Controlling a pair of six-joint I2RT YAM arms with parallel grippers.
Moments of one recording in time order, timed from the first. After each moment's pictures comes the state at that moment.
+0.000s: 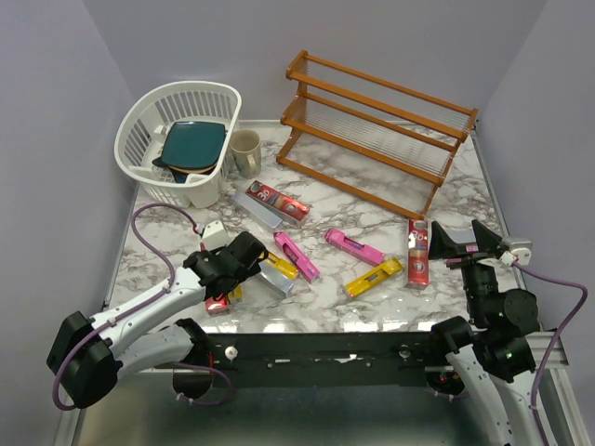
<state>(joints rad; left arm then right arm) -0.76 1.01 0.63 -0.79 -0.54 -1.15 0.34 0.01 0.45 -0.16 0.25 0.04</state>
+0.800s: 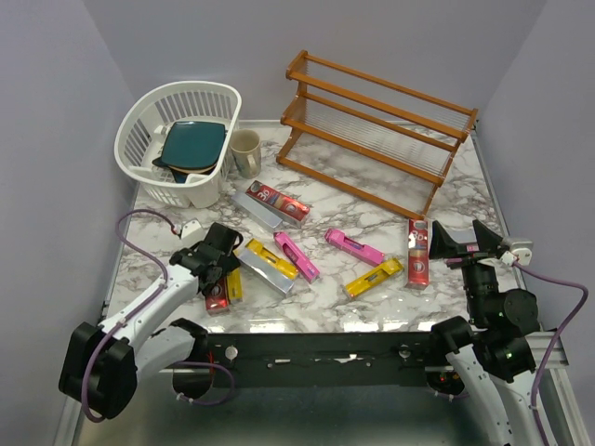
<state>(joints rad) -0.44 0.99 0.55 -0.71 -0.48 -0.98 0.34 0.01 0.45 -0.16 0.26 0.04</state>
